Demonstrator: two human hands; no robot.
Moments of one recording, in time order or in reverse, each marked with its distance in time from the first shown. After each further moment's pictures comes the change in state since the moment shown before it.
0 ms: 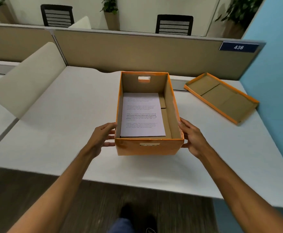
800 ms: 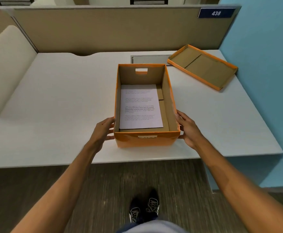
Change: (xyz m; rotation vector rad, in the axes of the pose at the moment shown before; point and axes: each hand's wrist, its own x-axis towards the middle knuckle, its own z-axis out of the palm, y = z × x) left_hand -0.025 -0.037 0.028 0.116 -0.085 -0.073; right_hand -0.068 0.058 0.002 0.034 0.146 0.047
